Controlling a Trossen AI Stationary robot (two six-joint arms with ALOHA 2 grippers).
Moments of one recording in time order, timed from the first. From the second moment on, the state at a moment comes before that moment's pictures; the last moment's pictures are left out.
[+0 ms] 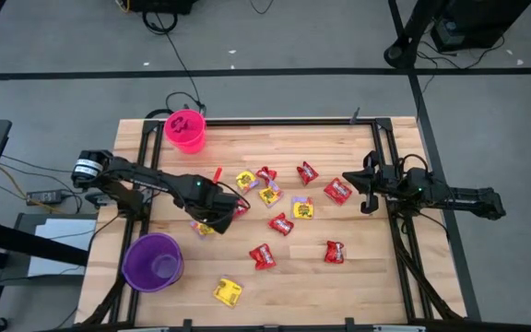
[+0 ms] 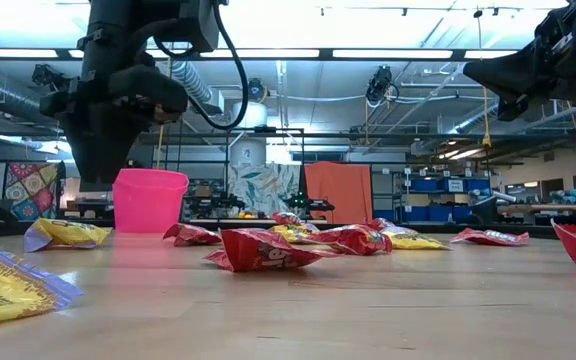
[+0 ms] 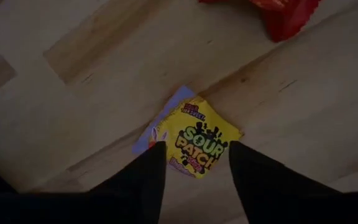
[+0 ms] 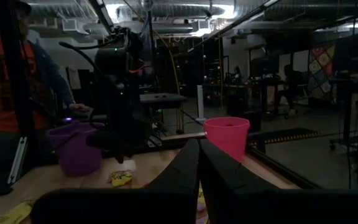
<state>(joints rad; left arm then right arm) -0.12 1.55 1.07 -1.09 0.00 -1.13 -0.11 0.01 0.01 0.19 0.10 0.06</state>
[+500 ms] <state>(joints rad) -0.15 1.63 1.02 -1.01 0.05 -0.99 -0.11 0.01 0.01 0.19 0.10 0.06</state>
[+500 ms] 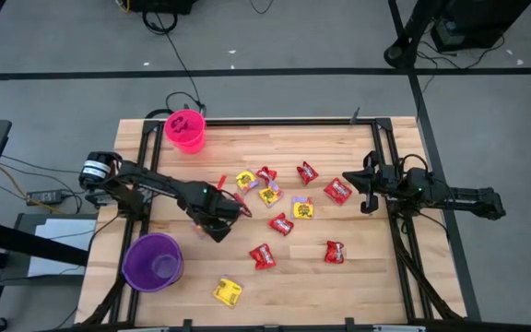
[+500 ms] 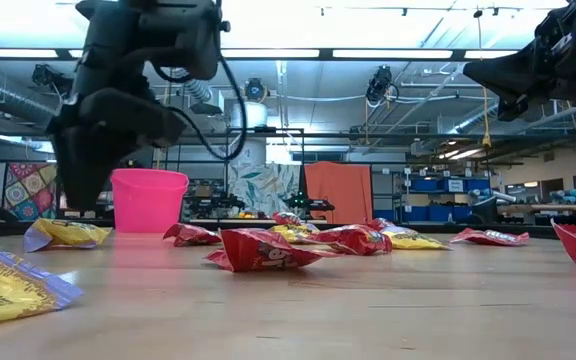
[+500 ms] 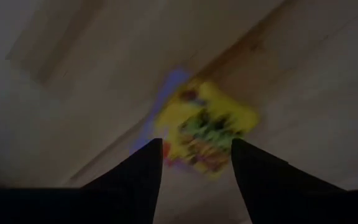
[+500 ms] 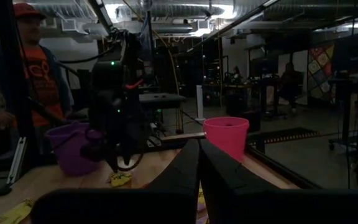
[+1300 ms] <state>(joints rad) -0.17 1.80 1.02 -0.98 0.09 -0.90 -0.11 0.01 0.01 0.20 0.08 0.06</state>
